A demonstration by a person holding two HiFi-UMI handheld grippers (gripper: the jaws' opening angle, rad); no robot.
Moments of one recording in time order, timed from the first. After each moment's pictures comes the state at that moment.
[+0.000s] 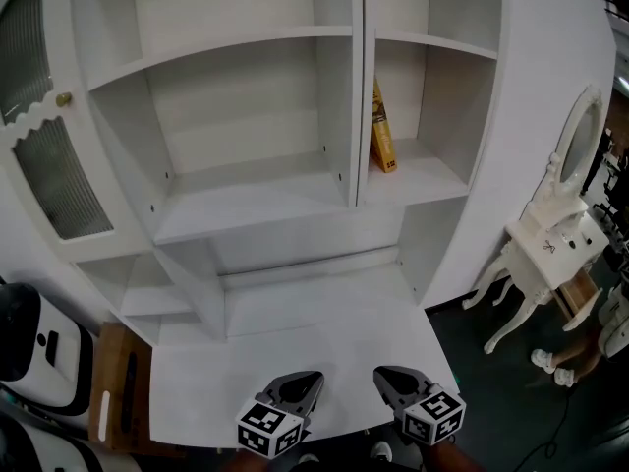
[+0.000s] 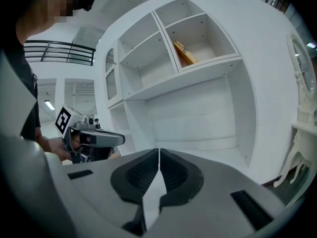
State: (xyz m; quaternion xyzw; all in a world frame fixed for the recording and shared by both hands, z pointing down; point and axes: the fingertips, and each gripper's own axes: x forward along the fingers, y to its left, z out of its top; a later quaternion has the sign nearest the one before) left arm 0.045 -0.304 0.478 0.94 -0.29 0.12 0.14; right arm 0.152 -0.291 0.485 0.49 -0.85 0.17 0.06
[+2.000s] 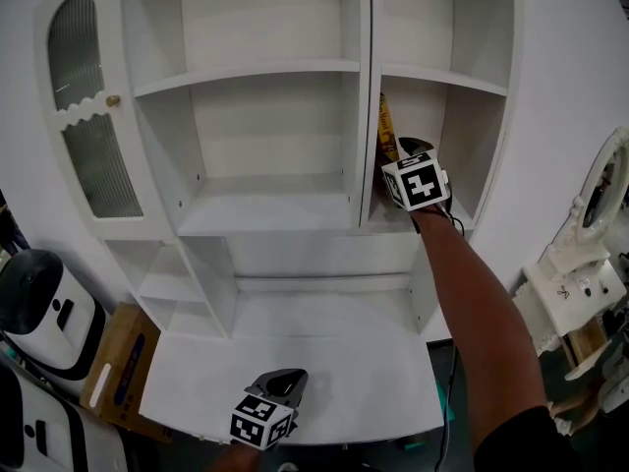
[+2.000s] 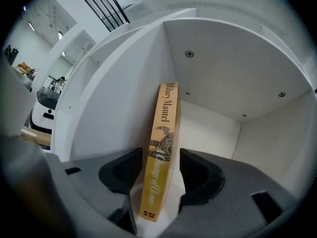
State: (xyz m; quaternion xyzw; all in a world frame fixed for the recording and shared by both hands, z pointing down) left arm 0.047 -0.310 0.470 0.89 -0.41 0.15 0.13; right arm 0.213 -0.627 0.143 0.57 -0.79 -0.17 0.15
